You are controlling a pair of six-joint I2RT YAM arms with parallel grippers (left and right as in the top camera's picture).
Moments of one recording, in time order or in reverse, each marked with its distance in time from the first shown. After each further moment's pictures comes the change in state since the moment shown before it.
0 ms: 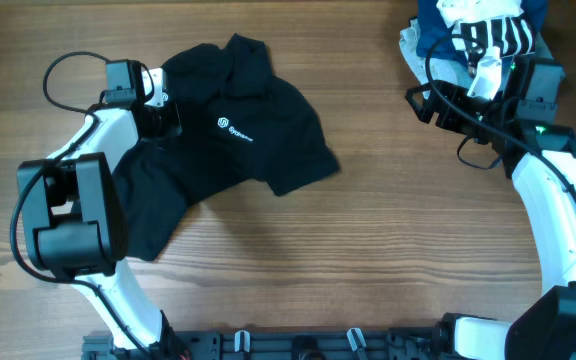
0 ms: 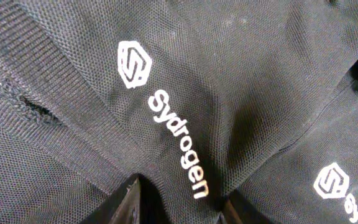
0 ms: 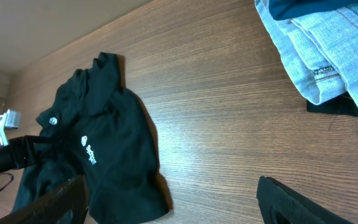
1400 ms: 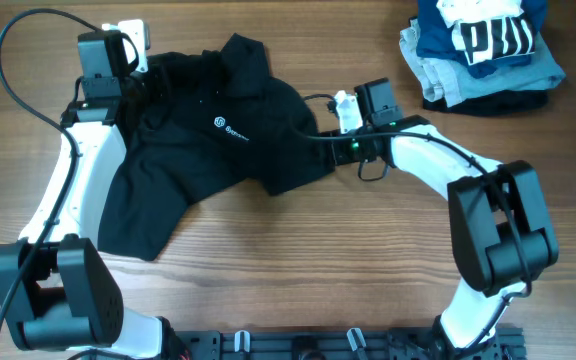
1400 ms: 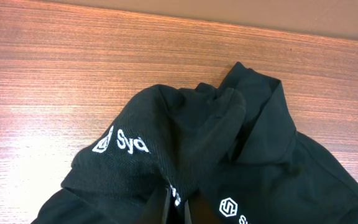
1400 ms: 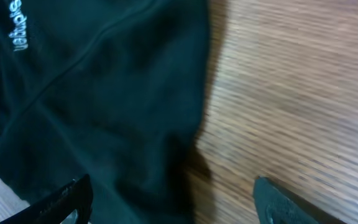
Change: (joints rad) left arm -0.048 -0.347 -0.002 0.037 -0.092 -0.006; right arm 0.457 0.455 0.004 0.155 0.148 -0.124
